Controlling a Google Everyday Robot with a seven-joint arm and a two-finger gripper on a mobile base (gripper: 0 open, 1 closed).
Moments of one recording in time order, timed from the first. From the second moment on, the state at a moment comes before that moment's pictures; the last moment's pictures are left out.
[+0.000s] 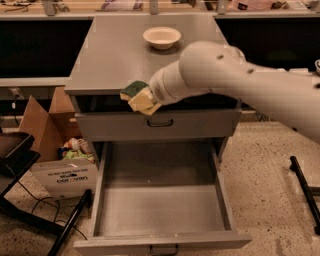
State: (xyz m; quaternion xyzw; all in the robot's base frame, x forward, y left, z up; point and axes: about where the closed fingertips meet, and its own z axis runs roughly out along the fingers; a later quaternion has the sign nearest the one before) arm 0.627 0.044 0.839 -0.42 0.81 0.15 0.40
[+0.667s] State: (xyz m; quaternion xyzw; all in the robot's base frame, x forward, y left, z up) arm 0.594 0.073 0.694 -0.39 0.83 0.14 0.37
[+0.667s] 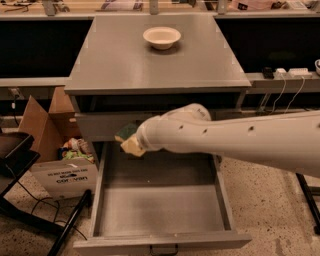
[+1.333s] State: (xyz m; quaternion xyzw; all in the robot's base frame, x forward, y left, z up) arm 0.531 0.060 0.508 -0.31 0.91 0.16 0.23
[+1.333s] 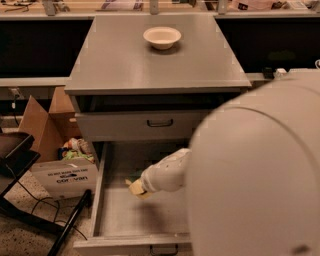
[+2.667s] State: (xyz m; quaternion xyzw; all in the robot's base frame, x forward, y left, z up) arm 0.497 0.096 0.406 -0.19 0.94 0.20 0.22
